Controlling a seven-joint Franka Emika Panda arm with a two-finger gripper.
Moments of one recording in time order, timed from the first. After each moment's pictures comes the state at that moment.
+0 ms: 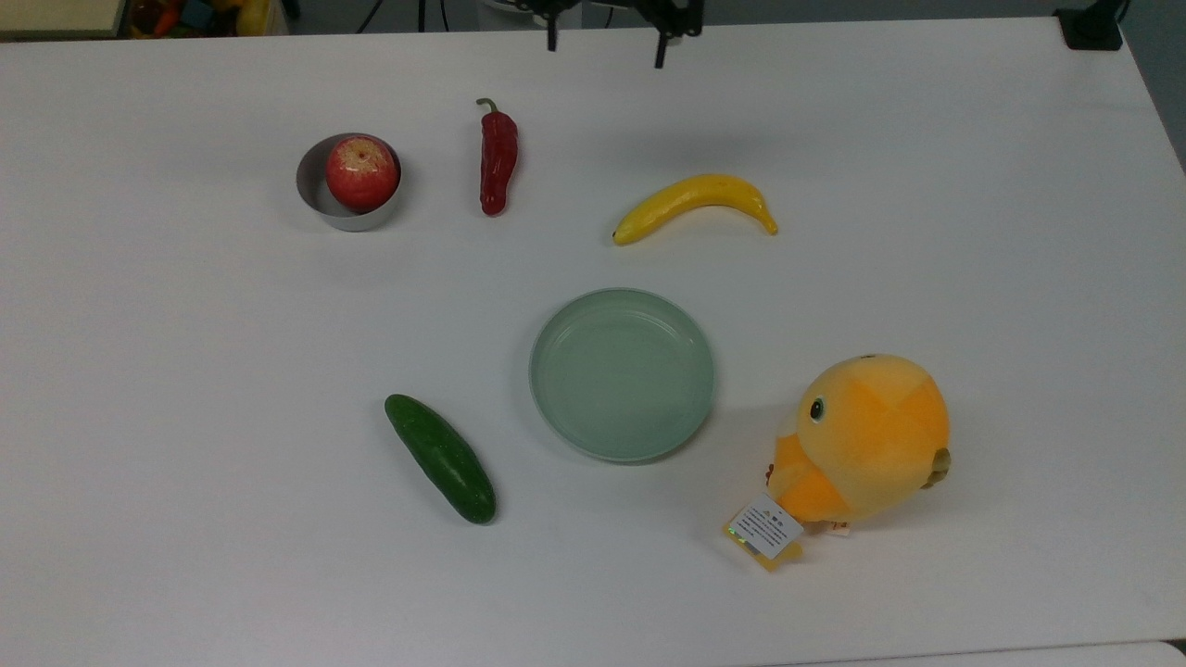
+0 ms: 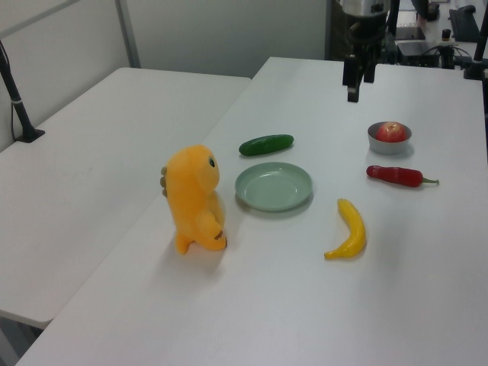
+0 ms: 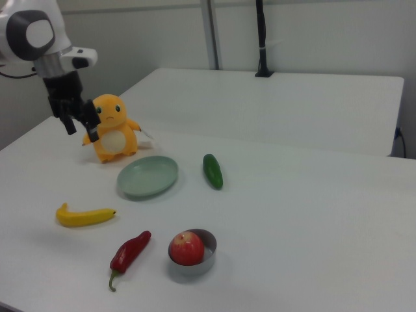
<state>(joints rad) 0.06 0.03 0.22 -1.66 -0.05 1.68 0.41</state>
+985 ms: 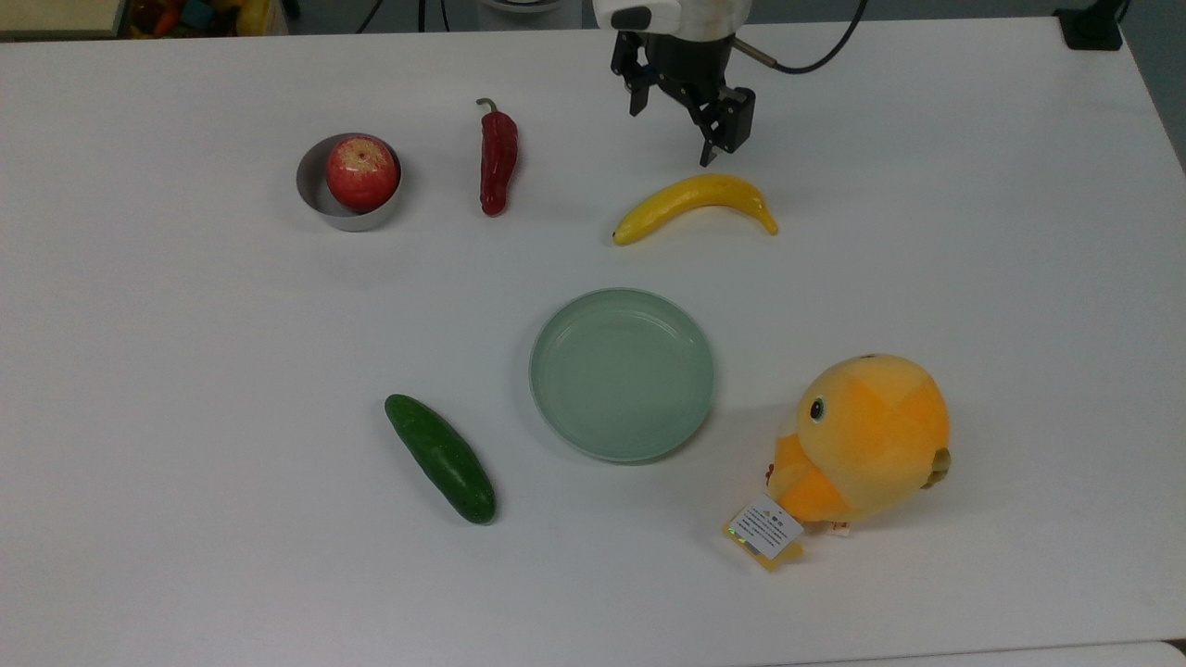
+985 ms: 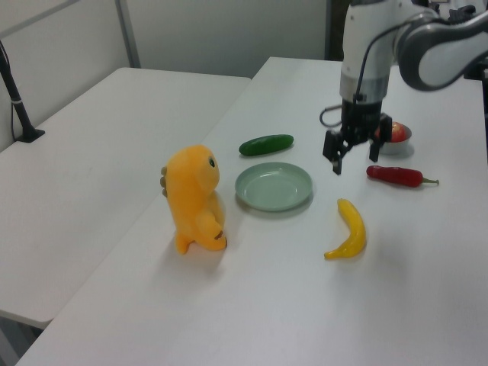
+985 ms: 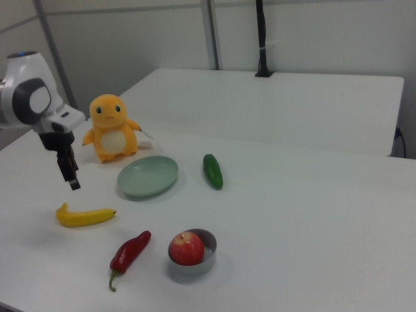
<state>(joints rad) 0.16 0.06 0.25 -1.99 -0.05 2.06 1.10</state>
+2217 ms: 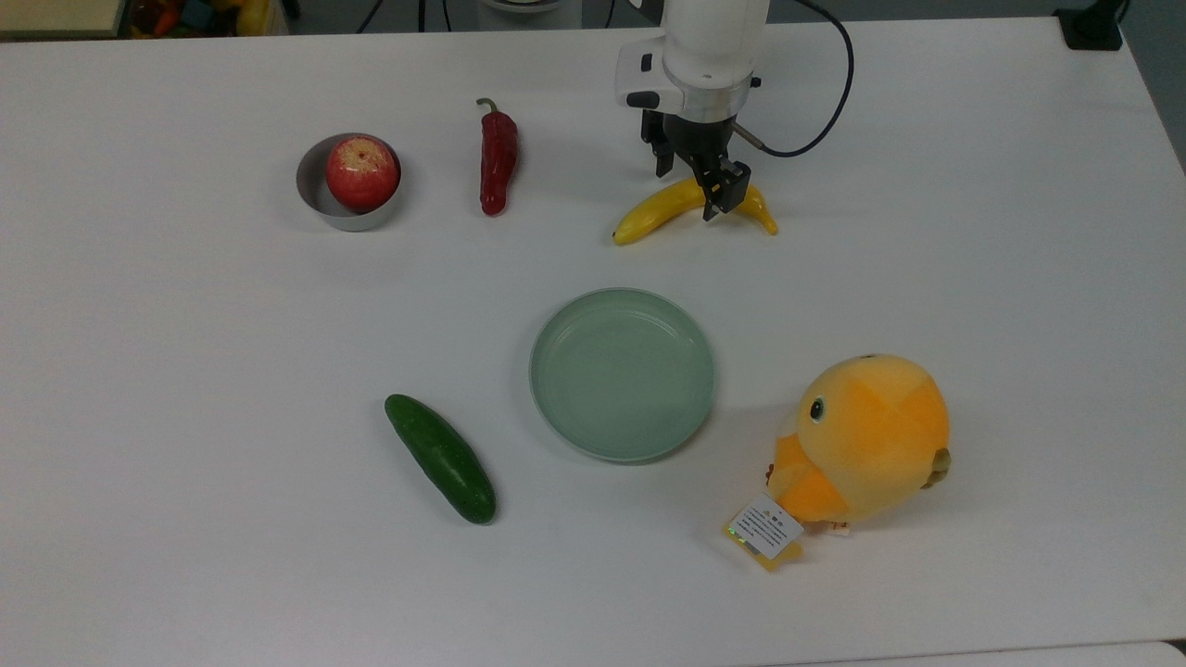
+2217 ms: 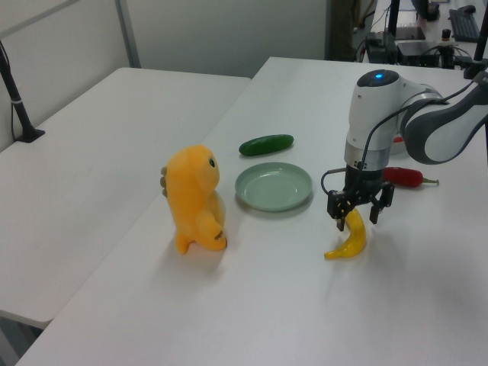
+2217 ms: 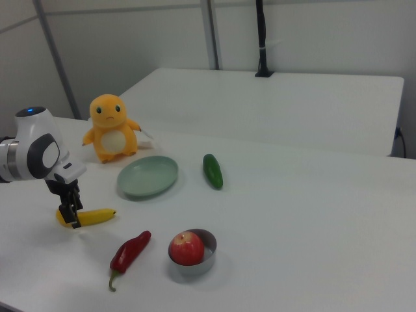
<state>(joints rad) 0.19 0.18 0.26 -2.19 -0.07 2.40 1.30</state>
